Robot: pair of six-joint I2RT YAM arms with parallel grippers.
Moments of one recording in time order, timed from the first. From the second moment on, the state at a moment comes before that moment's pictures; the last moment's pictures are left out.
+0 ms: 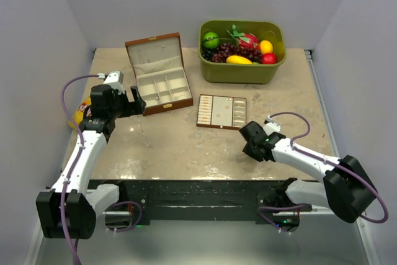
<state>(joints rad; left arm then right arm) -0.02 1.05 0.79 -0.30 0.16 -0.23 0.65 1.20 0.55 -0.58 0.42 1.17</state>
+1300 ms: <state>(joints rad) -0.02 1.05 0.79 -0.30 0.16 -0.22 0.70 1.29 0.60 -0.57 0.43 1.20</state>
